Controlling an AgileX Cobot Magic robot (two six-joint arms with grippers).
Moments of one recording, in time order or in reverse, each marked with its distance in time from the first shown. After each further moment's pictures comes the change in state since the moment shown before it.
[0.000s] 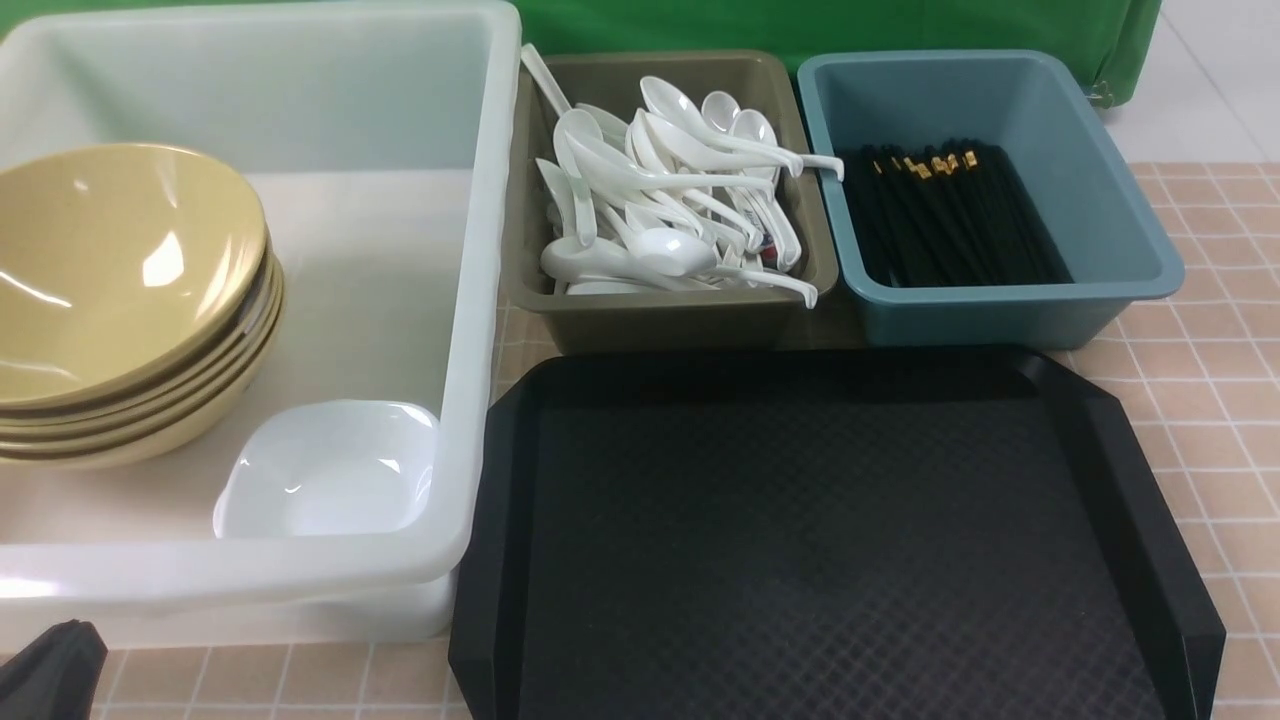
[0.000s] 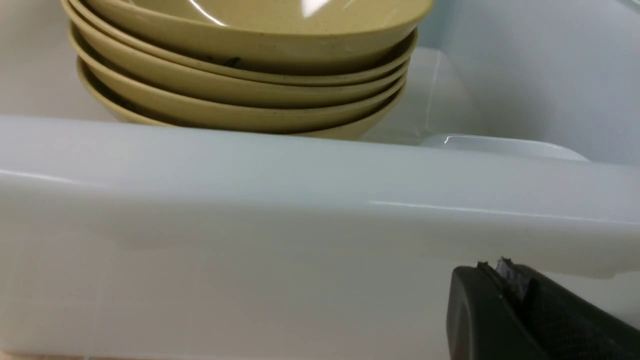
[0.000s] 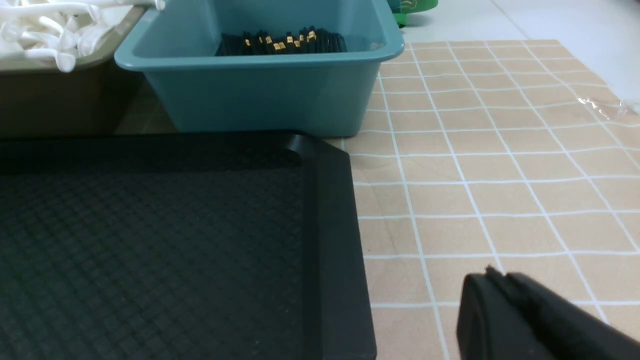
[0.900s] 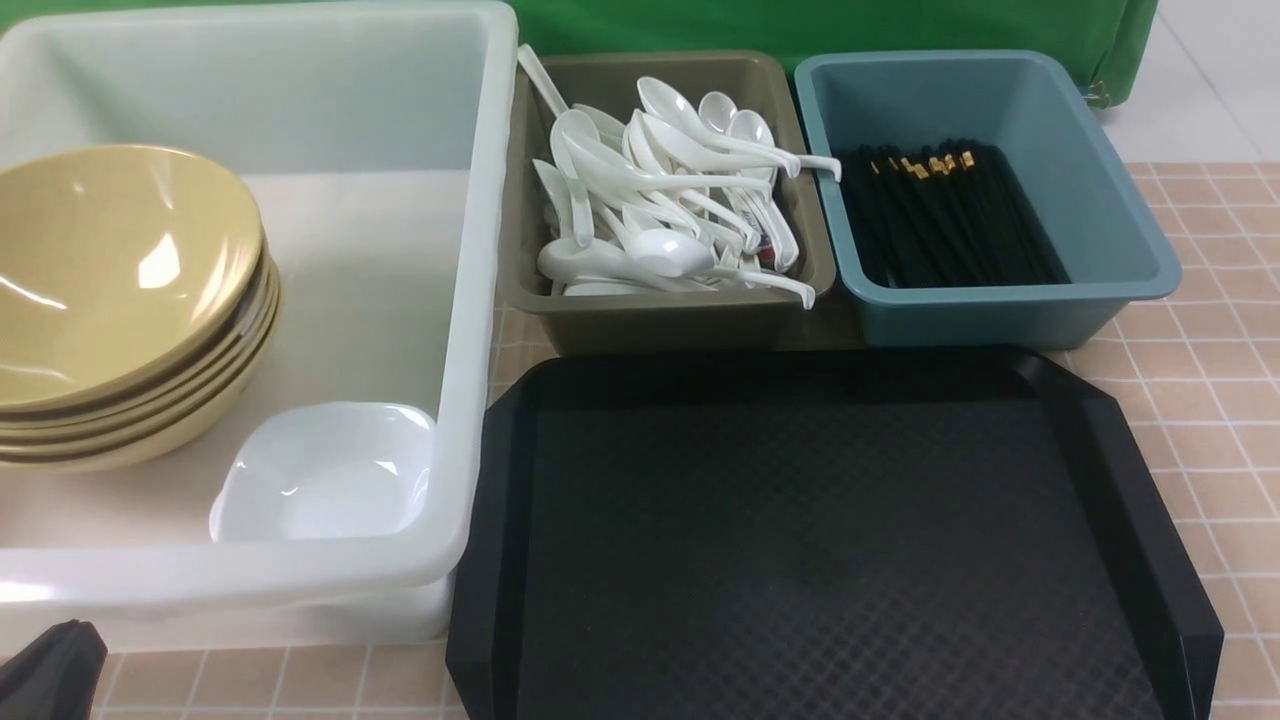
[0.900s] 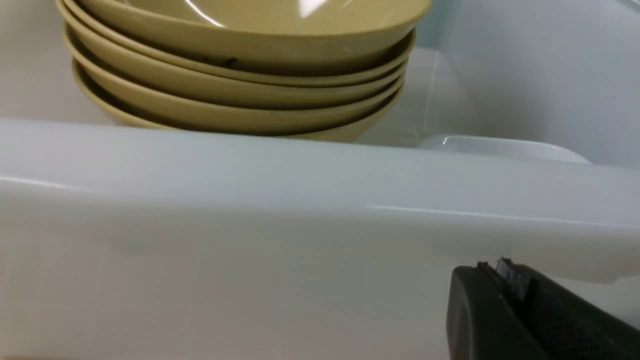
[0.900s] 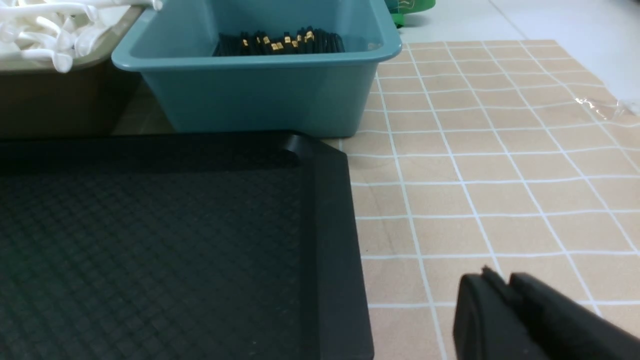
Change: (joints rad) right arm 0.000 0.000 0.000 0.000 0.000 0.000; left arm 0.000 0.000 0.000 0.000 0.000 0.002
